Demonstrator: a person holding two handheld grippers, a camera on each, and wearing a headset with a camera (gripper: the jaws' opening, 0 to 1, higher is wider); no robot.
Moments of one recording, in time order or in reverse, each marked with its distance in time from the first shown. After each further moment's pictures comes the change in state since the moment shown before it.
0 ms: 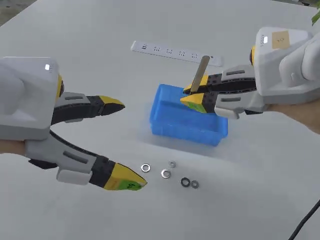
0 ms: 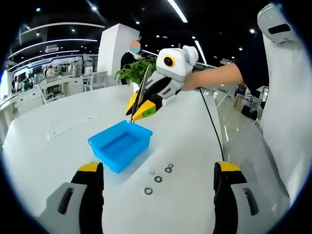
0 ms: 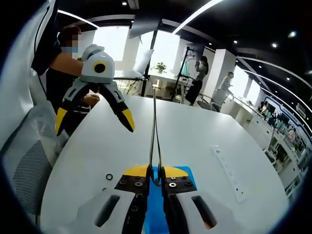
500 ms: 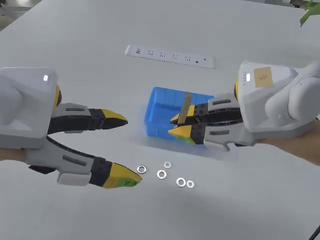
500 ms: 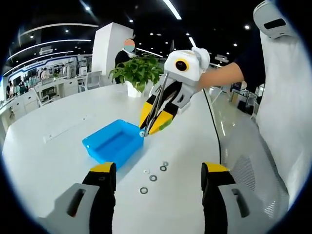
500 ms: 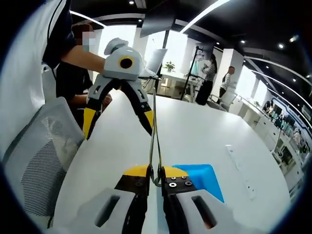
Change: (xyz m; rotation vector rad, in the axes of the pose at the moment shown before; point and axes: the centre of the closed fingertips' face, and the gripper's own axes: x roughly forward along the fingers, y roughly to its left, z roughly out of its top) left arm 0.002 -0.013 -0.001 0.036 0.023 -0.037; right arm -0.008 0.059 0.004 -0.018 0.007 0.069
